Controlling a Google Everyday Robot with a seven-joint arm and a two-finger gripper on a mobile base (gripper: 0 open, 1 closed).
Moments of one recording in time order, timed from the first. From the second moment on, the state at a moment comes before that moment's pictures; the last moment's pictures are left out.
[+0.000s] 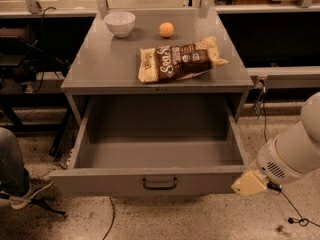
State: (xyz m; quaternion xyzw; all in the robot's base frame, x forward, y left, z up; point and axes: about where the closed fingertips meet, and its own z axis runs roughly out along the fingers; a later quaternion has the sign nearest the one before) arm 0.388 -0.216 0.747 -0.36 0.92 0.09 0.12
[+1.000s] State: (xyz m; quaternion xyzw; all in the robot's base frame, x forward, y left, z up) arm 0.434 -0.205 0.647 -0.31 0.94 0.08 0.15
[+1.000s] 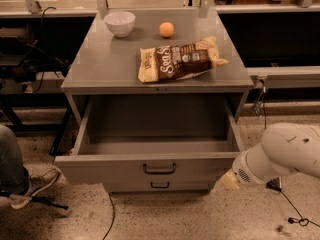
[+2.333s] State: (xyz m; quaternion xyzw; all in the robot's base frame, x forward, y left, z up) arm 0.525 -0.174 0.641 -0.33 0.92 0.09 0.21
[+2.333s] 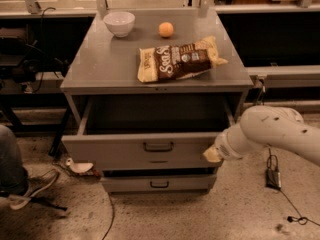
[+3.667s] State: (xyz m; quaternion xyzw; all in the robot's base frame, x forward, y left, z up) arm 0.613 -0.138 0.648 -0.34 0.90 0.10 0.26
